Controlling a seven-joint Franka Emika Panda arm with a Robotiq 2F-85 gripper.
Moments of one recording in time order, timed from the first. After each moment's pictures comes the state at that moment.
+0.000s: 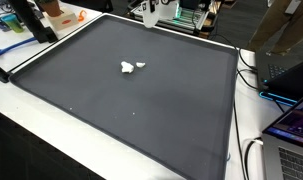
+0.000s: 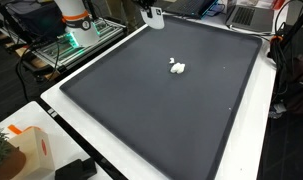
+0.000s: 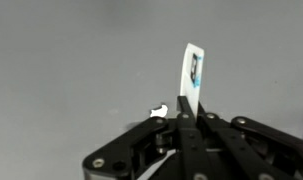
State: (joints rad) arm 0.06 -0.33 0.08 -2.60 0.22 2.35 0.06
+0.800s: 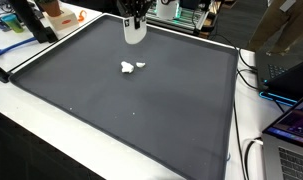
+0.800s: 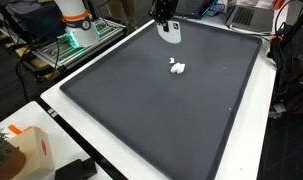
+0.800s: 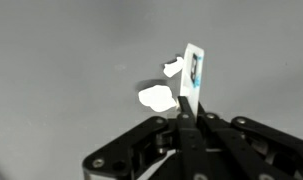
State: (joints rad) arm 0.02 -0.08 0.08 -2.43 0.12 2.51 0.17
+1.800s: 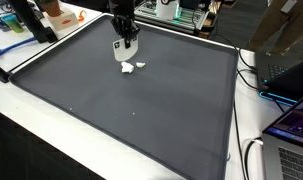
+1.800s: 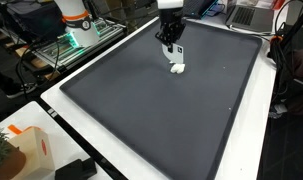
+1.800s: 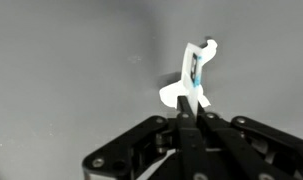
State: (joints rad) arm 0.03 0.17 0.04 -2.28 -0.02 2.54 0.33
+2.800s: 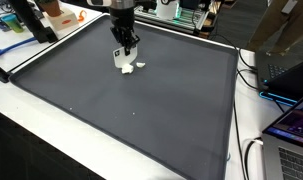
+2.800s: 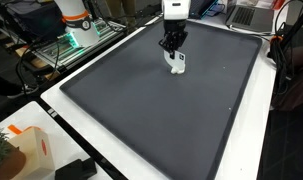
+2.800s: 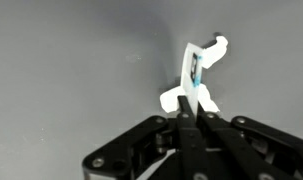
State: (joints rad) arm 0.08 0.26 0.00 -2.22 -0.06 2.54 0.37
